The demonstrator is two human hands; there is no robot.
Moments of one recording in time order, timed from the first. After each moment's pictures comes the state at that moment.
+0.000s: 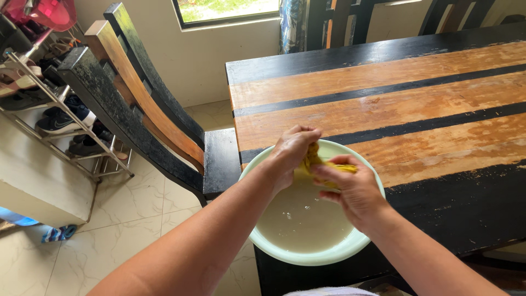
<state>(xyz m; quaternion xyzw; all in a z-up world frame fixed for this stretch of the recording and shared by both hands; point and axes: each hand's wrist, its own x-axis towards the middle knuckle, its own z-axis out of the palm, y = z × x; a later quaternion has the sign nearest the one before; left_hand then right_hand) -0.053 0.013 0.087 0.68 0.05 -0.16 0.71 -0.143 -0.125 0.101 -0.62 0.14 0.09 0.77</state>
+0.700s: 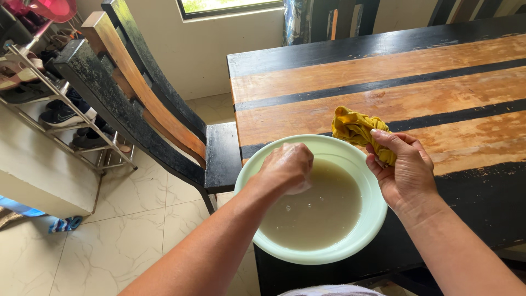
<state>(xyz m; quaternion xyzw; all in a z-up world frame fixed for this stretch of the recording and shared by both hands) -0.103 0.026 0.129 0.95 -0.13 -0.20 0.18 -0.121 -0.179 0.115 -0.49 0.20 -0.11 0.84</state>
